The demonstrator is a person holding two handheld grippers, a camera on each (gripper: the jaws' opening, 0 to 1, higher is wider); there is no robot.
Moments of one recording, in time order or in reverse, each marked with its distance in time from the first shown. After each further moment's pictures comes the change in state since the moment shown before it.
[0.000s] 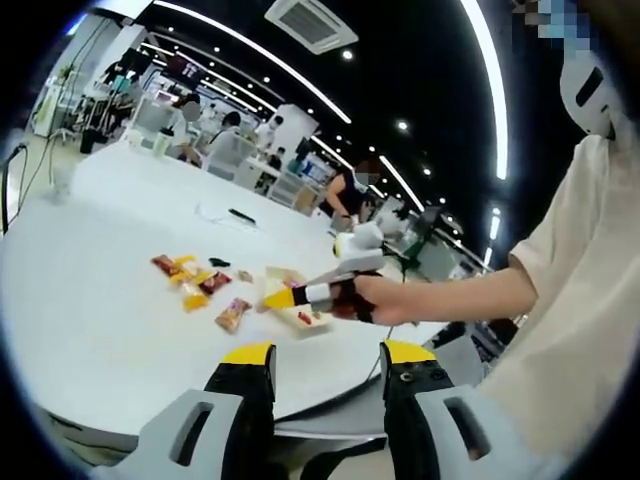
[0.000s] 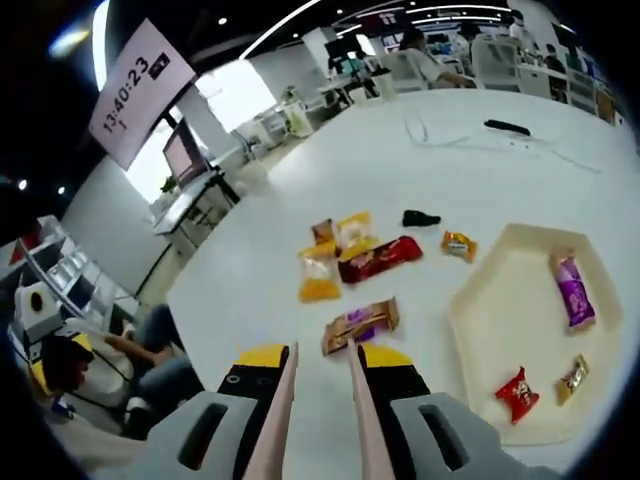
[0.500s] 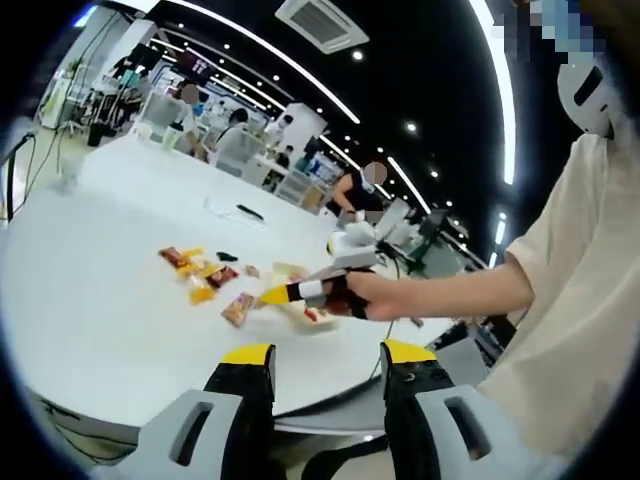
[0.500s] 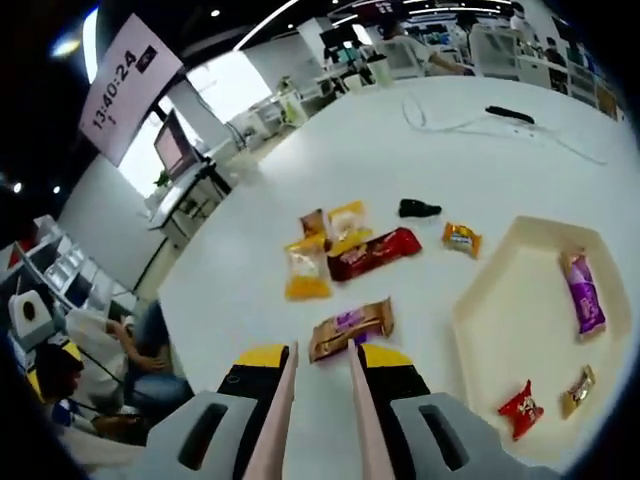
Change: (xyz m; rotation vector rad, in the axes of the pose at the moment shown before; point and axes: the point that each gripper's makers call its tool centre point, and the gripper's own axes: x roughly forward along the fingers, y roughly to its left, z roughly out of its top) left arm -0.002 0.008 -0.006 -0.030 0.007 0.024; right arm 0.021 -0.013 0.000 0.003 0.047 -0.015
